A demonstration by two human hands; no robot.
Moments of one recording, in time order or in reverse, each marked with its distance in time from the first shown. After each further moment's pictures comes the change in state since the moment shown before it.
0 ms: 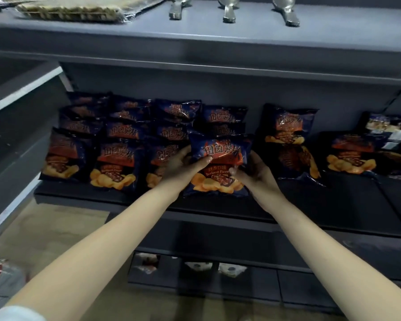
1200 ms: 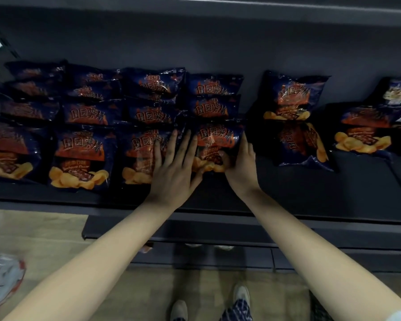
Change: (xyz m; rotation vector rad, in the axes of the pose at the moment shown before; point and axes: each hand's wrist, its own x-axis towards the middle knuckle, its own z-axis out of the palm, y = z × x) left_hand 0.021 -0.076 0.003 1.518 0.012 0.528; right_hand 0.047 0.067 0.013 -0.658 0.332 0.042
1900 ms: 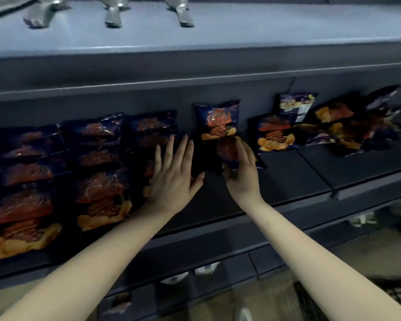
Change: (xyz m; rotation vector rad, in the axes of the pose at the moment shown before) left_hand 0.050 0.073 -0.051 -0.120 0.119 0.252; right_hand -0.038 0.000 -0.107 -0.051 0.347 -0.048
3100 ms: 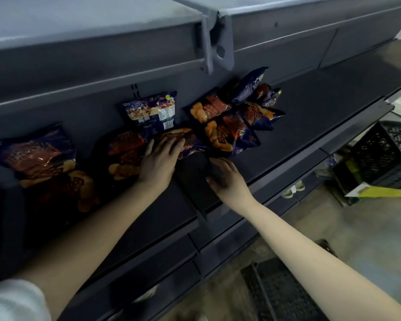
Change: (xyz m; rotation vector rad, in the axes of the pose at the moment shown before) left_hand 0.219 0.289 0.129 -0.083 -0.064 0.320; right_hand 0.066 0.251 -0.245 -0.079 -0.150 0.265
